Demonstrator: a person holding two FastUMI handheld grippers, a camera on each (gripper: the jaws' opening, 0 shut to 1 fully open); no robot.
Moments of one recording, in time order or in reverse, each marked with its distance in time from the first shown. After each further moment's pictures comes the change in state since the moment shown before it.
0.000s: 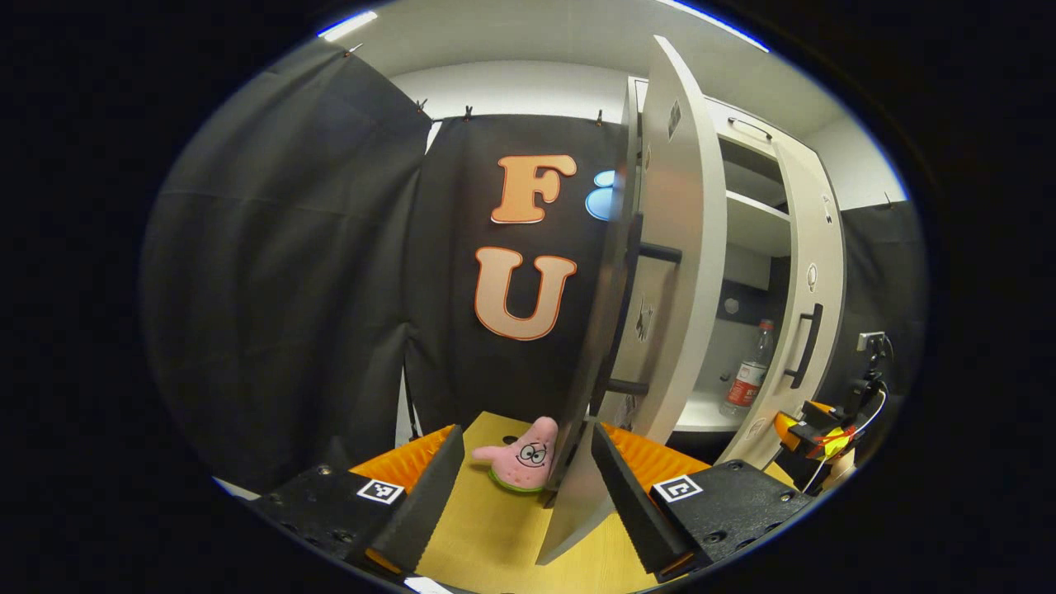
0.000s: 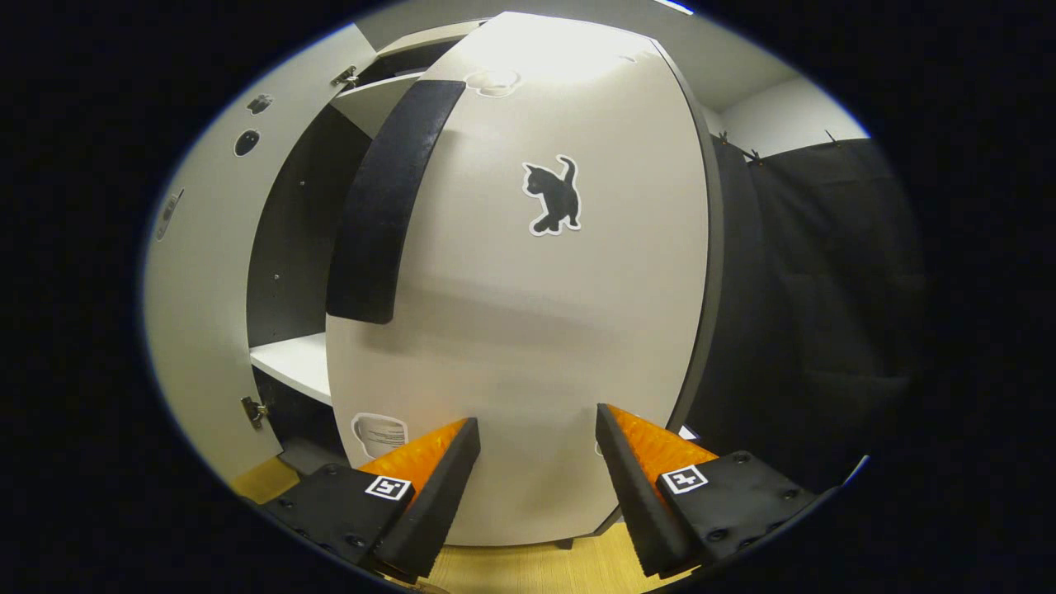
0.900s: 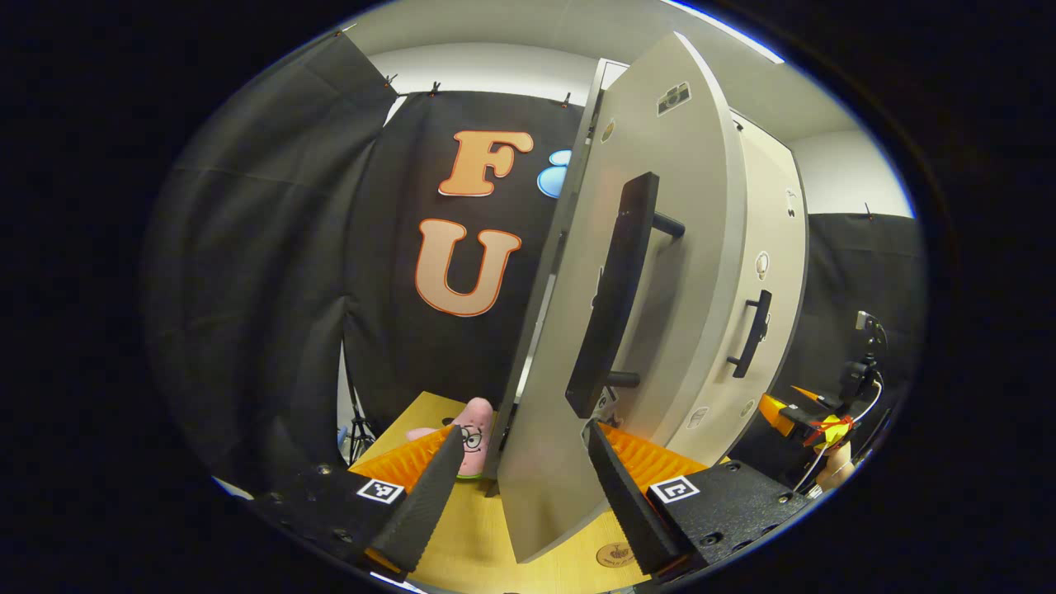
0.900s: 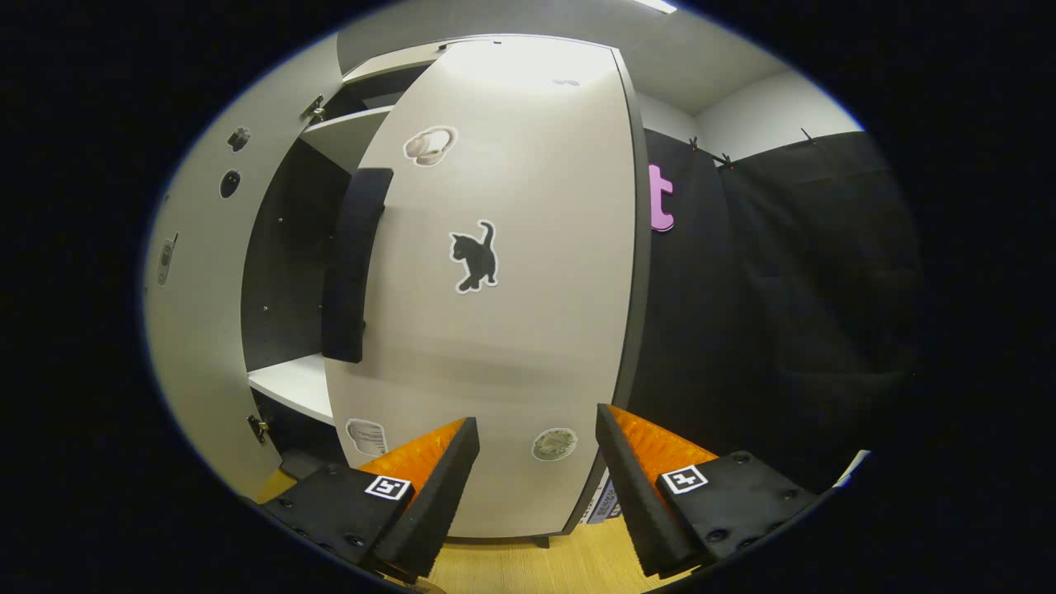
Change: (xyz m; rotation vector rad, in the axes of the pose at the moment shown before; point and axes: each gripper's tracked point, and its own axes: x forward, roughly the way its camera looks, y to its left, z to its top) left arm 0.014 -0.073 -0.028 -0.056 0.066 -0.197; right arm -0.053 -0.056 0.038 0.048 -0.042 -0.060
